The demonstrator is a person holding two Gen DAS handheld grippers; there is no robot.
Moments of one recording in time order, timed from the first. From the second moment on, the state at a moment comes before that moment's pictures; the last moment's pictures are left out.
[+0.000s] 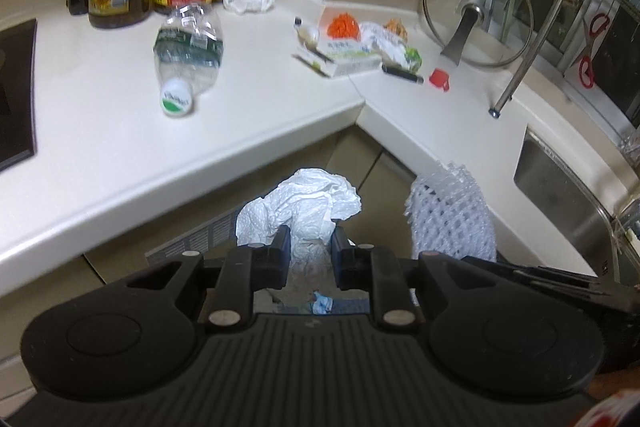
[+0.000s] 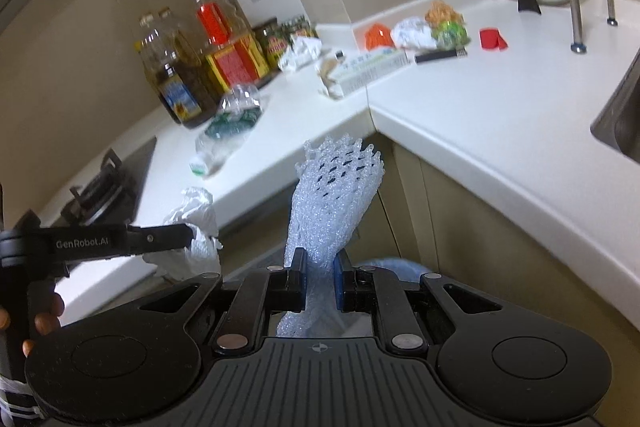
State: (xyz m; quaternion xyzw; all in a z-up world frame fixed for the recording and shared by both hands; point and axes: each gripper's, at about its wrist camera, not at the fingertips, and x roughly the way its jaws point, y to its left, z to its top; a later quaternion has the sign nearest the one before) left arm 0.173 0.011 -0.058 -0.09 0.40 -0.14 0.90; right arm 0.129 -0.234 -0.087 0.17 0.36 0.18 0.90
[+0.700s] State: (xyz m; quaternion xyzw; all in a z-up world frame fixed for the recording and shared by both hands) left arm 0.182 -0.026 -0.148 -0.10 0.47 -0.12 0.87; right arm 0.159 -0.246 -0.173 0.13 0.46 0.17 0.86
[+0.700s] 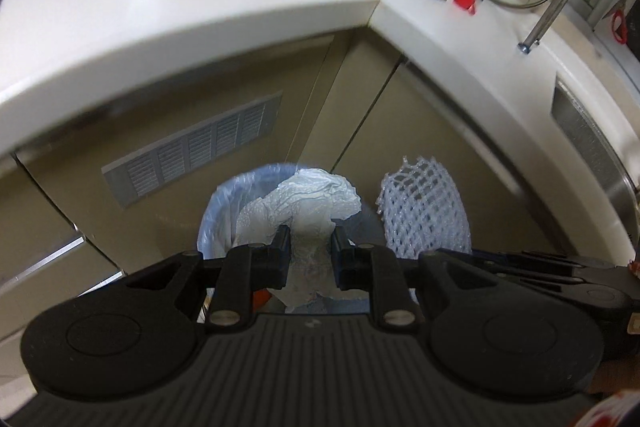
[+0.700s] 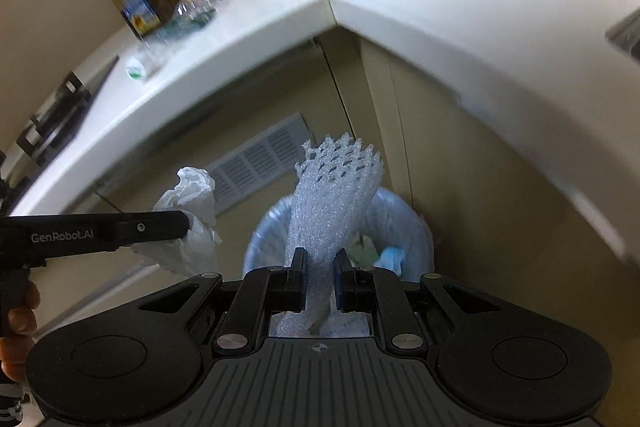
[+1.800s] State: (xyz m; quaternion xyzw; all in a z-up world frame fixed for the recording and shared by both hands) left arm 0.242 -0.057 -0.272 -0.12 0.53 -0.13 0.83; right arm 0.212 -0.256 -0.265 0.10 0.52 0.14 0.84
